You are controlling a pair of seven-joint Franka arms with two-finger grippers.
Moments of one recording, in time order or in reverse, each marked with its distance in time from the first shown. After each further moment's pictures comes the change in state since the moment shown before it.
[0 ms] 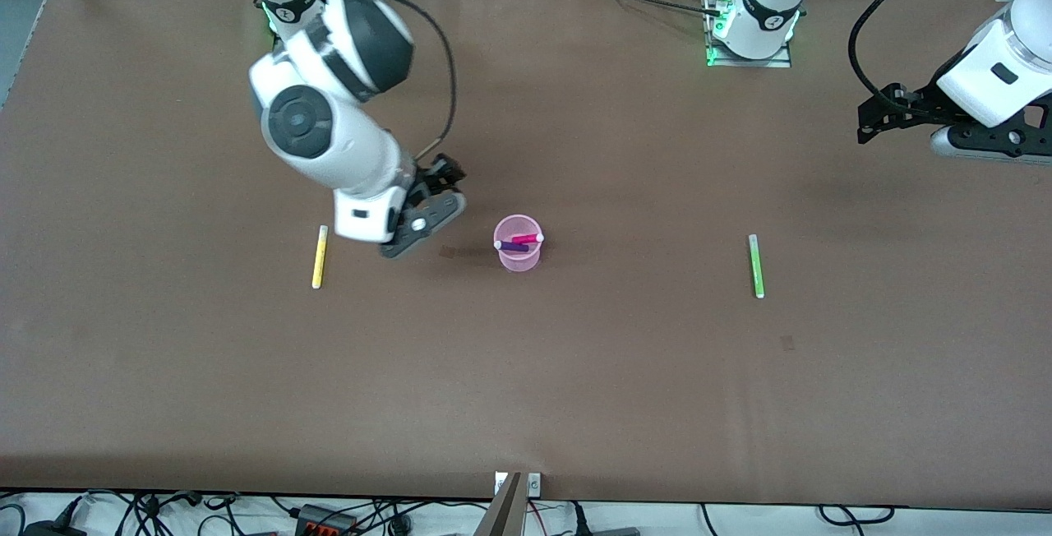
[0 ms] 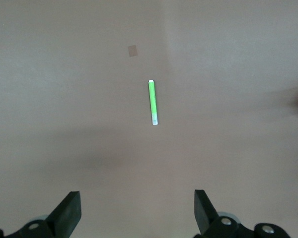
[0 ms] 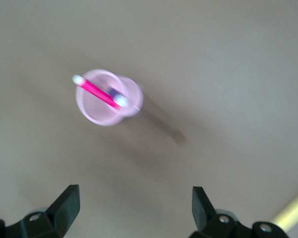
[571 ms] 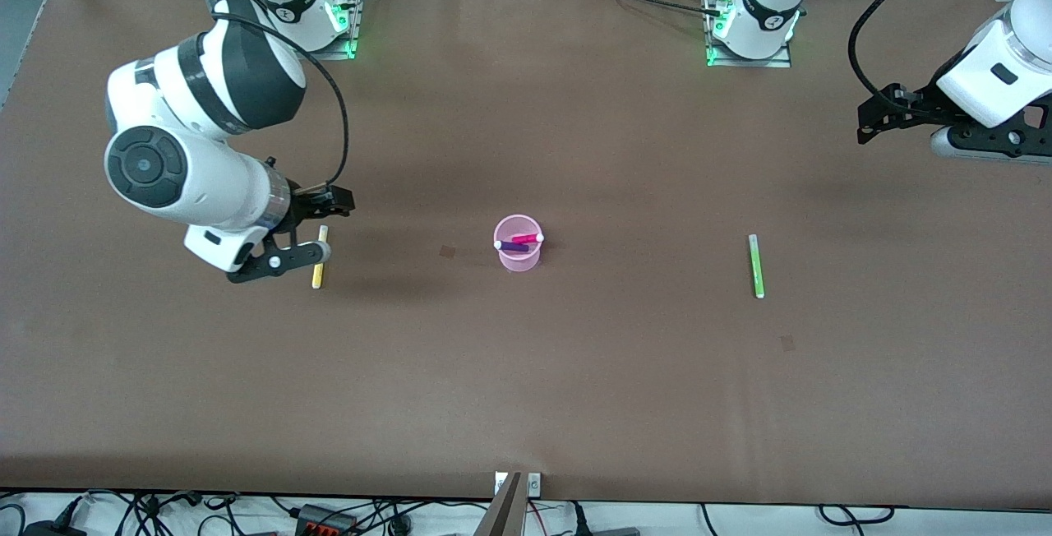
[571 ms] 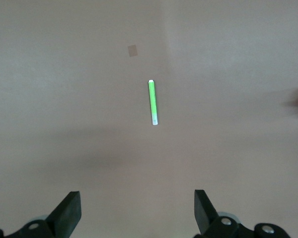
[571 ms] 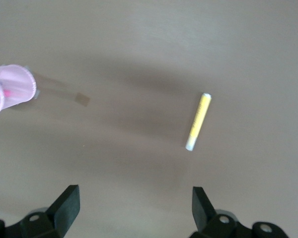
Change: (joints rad) left arm 0.000 0.001 0.000 0.000 0.000 0.000 0.000; right arm -0.038 -0.050 -0.175 0.043 -0.047 -0.204 0.167
